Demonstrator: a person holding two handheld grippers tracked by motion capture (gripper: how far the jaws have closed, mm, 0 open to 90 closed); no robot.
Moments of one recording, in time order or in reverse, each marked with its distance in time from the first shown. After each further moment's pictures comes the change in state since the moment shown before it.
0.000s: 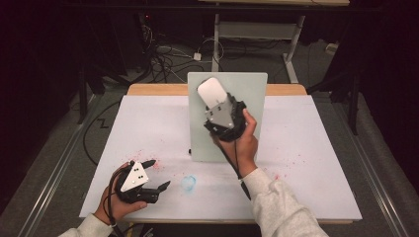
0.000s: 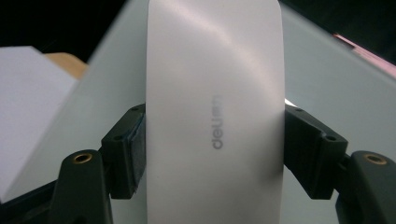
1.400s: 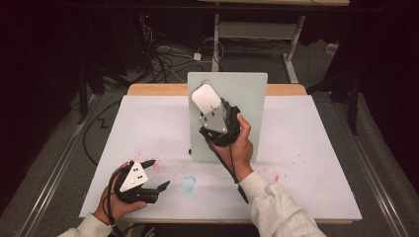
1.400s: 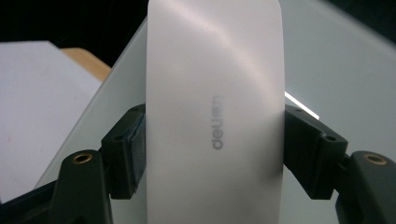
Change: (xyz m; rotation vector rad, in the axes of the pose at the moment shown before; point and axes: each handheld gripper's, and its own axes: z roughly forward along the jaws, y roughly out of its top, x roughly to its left) left arm 0.001 -0.001 -0.001 -0.002 -0.002 0.003; right arm 0.007 0.000 -0.001 0.007 0.025 0.007
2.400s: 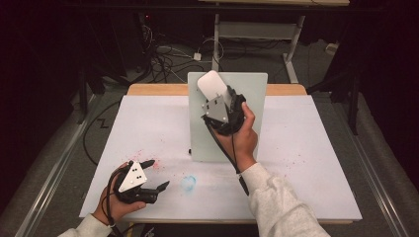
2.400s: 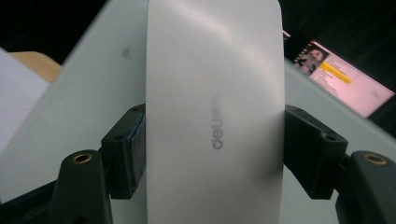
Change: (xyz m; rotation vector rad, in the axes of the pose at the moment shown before) left arm 0.000 0.000 -0.001 -0.005 -0.004 -0.002; right arm -0.020 0.017 0.006 0.002 -0.113 -0.037
